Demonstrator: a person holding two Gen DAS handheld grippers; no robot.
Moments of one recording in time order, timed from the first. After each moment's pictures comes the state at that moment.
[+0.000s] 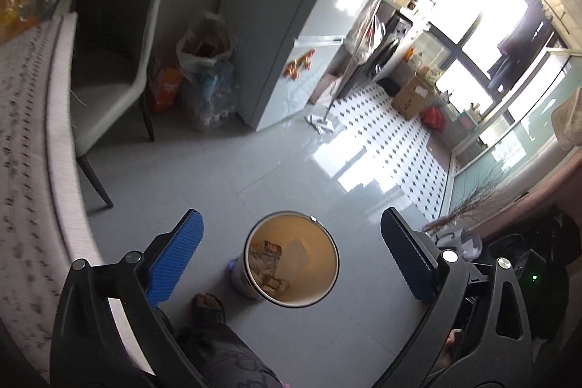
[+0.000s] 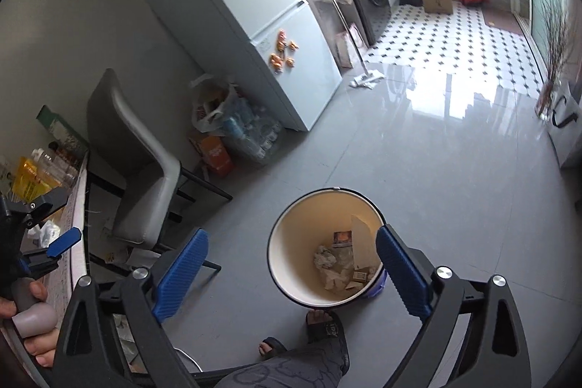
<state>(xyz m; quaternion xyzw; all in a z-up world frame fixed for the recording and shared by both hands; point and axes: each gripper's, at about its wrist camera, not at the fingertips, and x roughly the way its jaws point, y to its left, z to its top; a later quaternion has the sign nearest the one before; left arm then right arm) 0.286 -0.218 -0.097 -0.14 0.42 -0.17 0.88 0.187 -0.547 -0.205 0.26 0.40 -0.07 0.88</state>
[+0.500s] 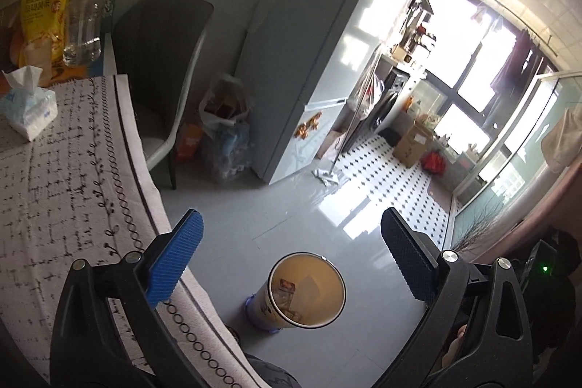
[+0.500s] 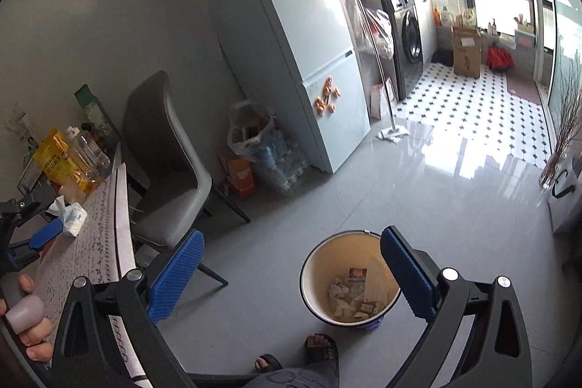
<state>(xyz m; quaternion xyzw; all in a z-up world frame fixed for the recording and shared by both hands) 0.229 -0.132 -0.010 -0.15 0.33 -0.15 0.92 0.167 -0.476 -0.093 0.18 0.33 -0.04 0.92</state>
